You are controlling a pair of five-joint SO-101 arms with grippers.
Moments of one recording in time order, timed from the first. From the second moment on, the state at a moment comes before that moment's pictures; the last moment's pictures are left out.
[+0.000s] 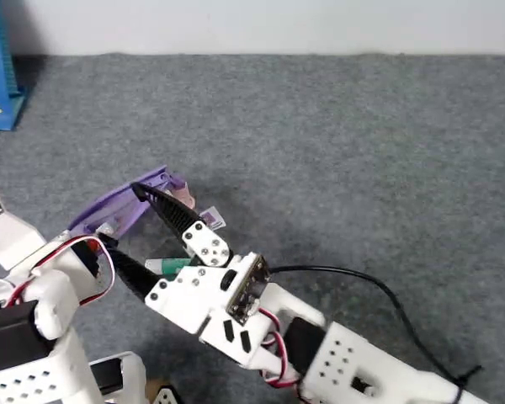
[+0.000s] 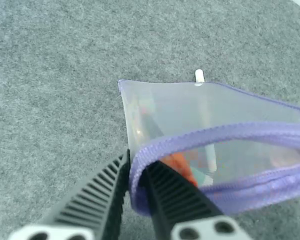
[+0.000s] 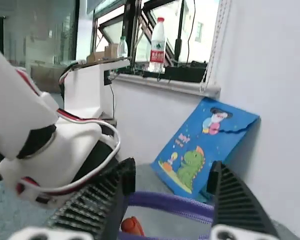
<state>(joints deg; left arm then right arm) -21.1 -58.5 26.5 99.5 26.4 -62.5 -55.7 59.9 -5.8 3.2</state>
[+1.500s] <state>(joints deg) -38.5 -58.3 20.4 99.5 22.5 -43.3 21.3 11.3 42.7 -9.9</state>
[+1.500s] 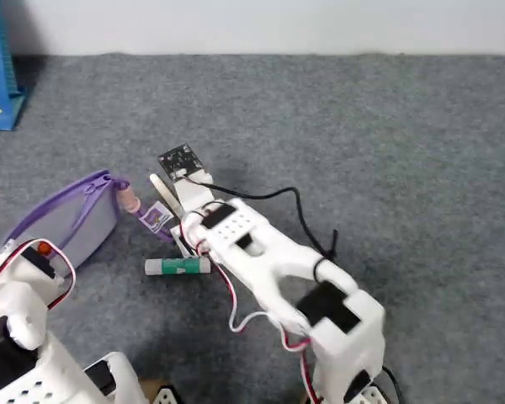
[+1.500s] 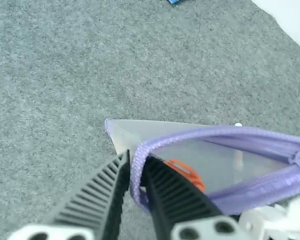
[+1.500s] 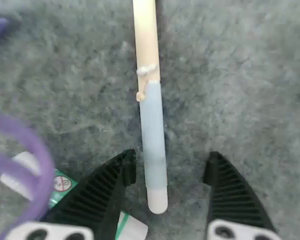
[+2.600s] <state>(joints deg) -38.5 -58.3 20.4 99.5 22.5 -27.2 -13.6 42.9 65.1 14.5</state>
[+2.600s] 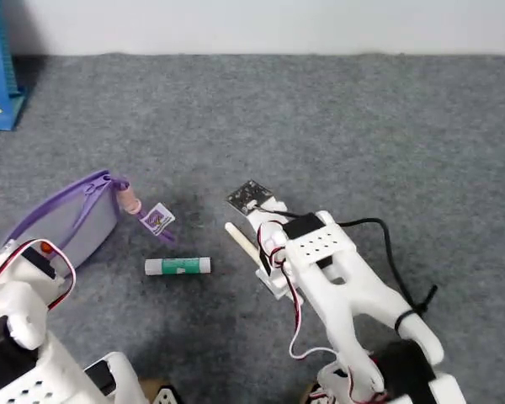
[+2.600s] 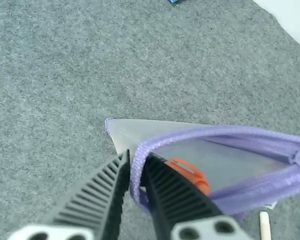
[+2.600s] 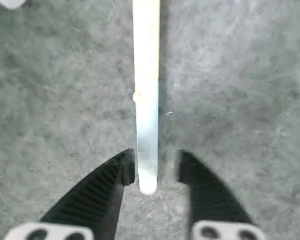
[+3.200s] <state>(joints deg) -38.7 -58.9 22.2 99.5 22.5 -36.0 12.1 17.3 56.7 10.9</state>
